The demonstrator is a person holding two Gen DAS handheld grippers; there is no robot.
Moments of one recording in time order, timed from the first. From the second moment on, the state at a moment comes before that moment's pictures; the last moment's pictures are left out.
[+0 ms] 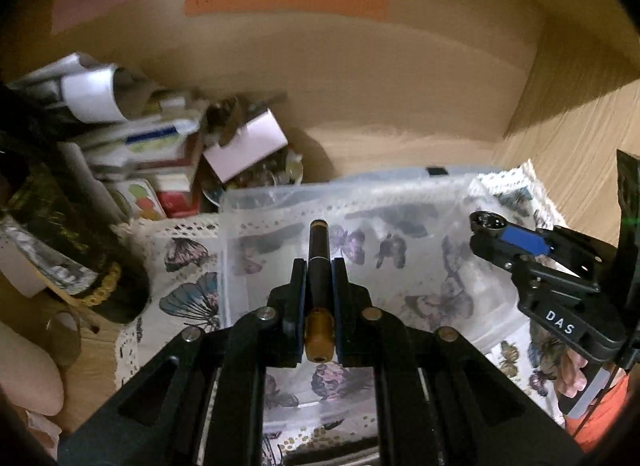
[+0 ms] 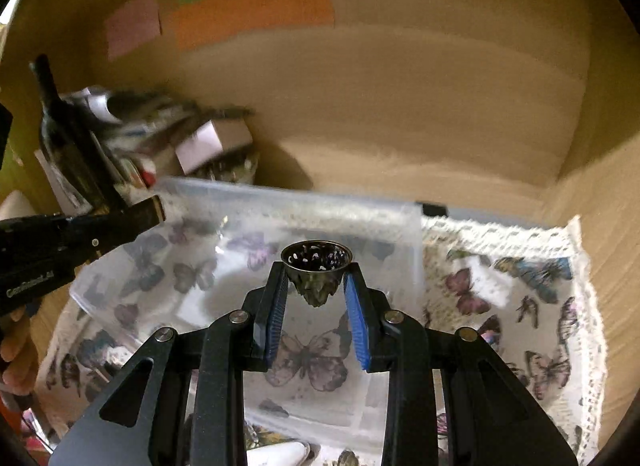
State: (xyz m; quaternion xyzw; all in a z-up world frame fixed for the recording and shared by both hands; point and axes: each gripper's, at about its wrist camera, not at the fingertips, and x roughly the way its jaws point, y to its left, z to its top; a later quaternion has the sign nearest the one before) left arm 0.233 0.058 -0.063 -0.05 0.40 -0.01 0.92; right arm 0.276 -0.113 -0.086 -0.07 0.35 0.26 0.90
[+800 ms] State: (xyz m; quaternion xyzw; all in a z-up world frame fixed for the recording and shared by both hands) left arm 0.174 0.057 -0.040 -0.02 0.33 0.01 0.94; right arm 0.199 -0.112 -0.051 -0.11 0.27 0.26 0.92
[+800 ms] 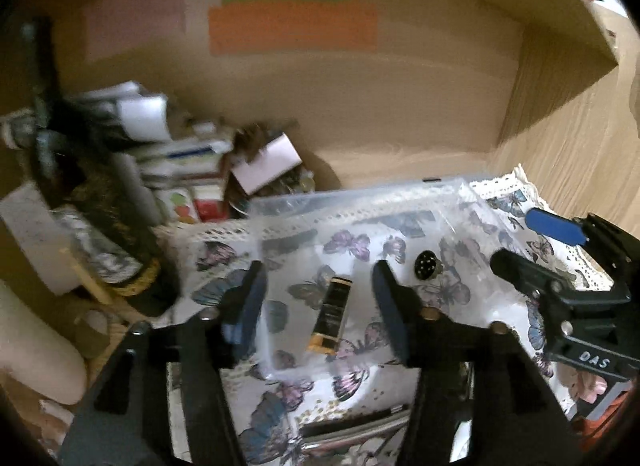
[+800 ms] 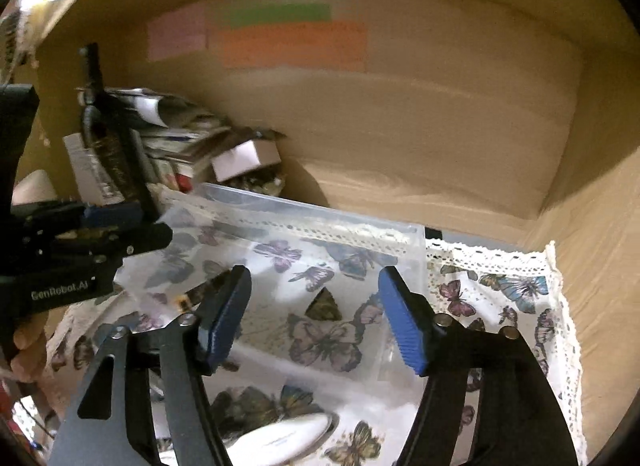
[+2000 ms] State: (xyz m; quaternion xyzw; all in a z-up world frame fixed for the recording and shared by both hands) left arm 0.099 -0.011 -0.128 0.03 0.40 -0.09 0.91; right arm 0.122 -0.156 -0.155 -0.09 0.38 0.25 0.89
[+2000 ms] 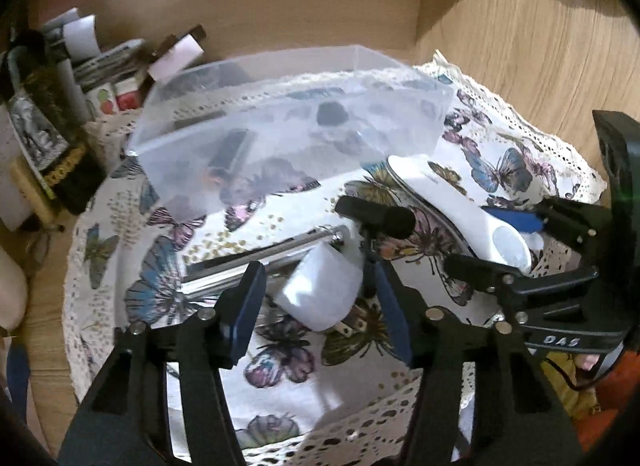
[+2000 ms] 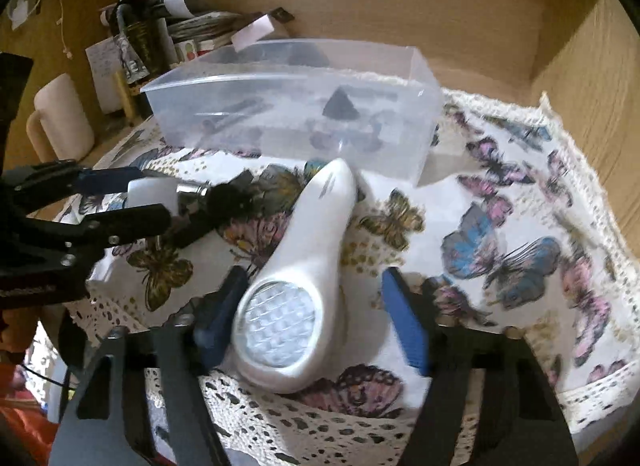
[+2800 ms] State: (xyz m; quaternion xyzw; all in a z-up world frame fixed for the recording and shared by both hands) left arm 0.084 0.016 -0.090 -0.01 0.34 -0.05 0.94; right arm 0.115 -0.188 -0.079 -0.05 0.26 0.23 0.94
